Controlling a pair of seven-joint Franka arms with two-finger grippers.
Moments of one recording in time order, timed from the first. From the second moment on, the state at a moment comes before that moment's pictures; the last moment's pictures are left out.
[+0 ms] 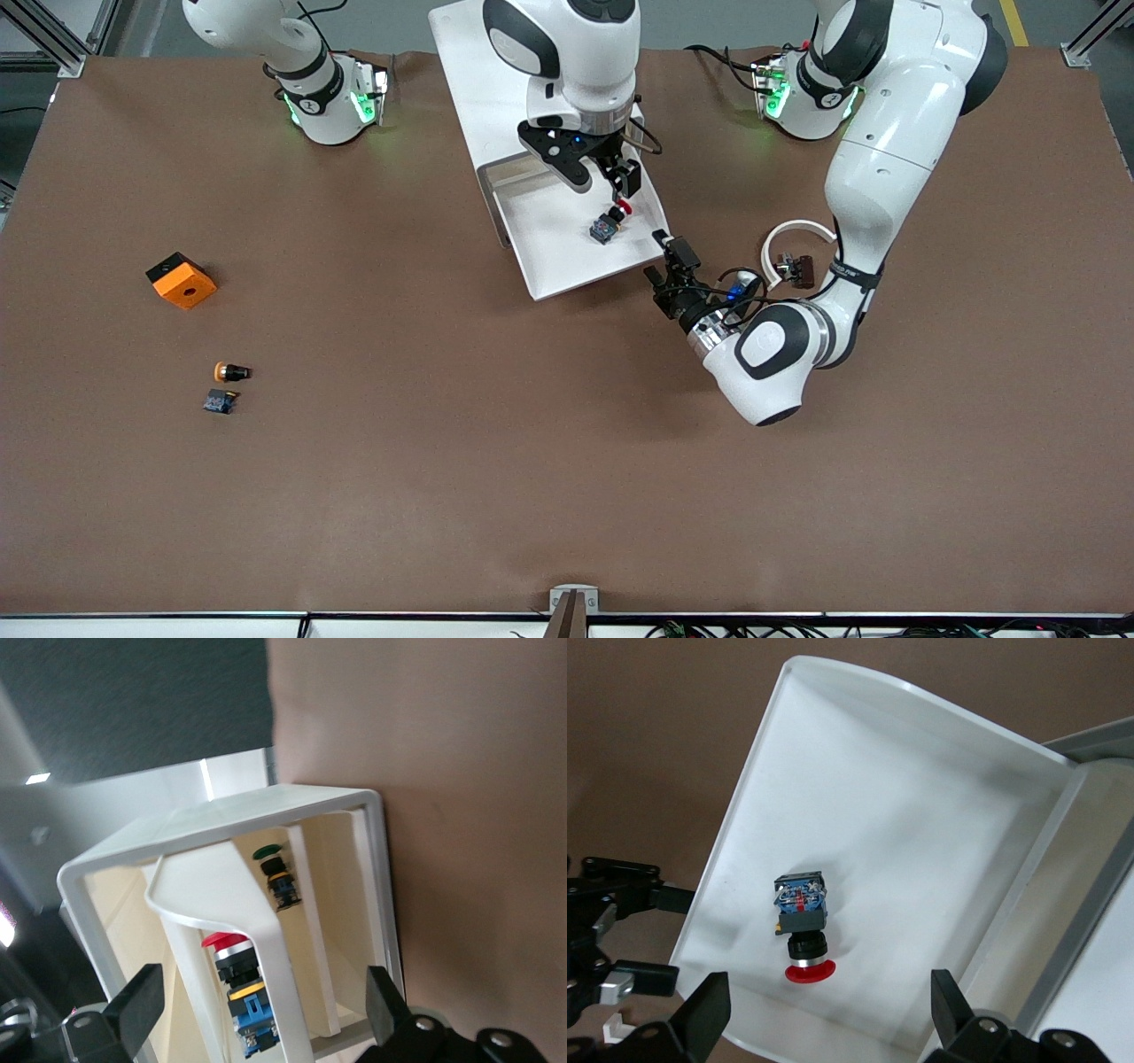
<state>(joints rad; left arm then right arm) -0.22 0.92 -0.19 -1.33 -0.75 1.26 -2.02 0.99 0.42 -0.01 -1.46 0.06 1.85 1.77</state>
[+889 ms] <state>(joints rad) -0.19 0.83 -0.14 -1.25 -0.42 1.56 -1.14 0.99 0.57 -0.01 -1.43 0.05 1.97 1.75</state>
